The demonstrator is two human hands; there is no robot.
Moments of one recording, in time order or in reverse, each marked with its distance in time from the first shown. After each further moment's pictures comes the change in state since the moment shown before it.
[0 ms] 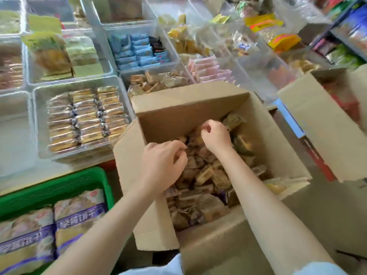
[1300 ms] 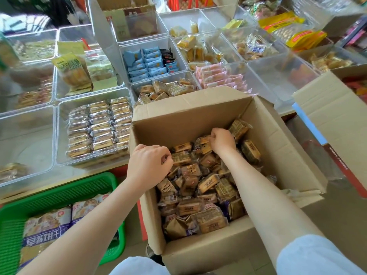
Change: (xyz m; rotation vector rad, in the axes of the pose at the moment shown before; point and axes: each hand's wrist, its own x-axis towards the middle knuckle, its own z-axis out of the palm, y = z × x) left_hand 0.017 -0.020 0.004 0.347 -0.018 -0.020; right_hand 0.054 0.052 0.023 -0.183 -0.050 -0.035
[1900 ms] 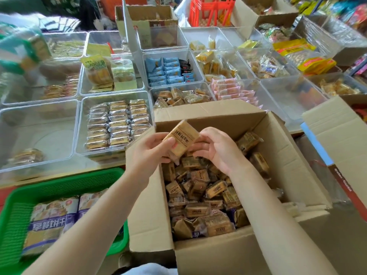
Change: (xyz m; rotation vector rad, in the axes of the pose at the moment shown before) left_hand -0.024 0.002 -0.071 -1.245 0.015 -0.496; right_hand -0.107 -0.098 -0.083 1.334 -0.524 -0.061
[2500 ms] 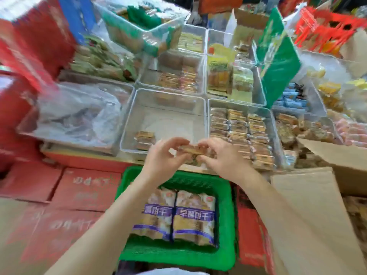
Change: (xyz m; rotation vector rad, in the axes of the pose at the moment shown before) left_hand -0.004 -0.079 -0.413 0.429 0.287 0.231; right_hand 0.135 0.115 0.391 -1.405 -0.310 -0.338
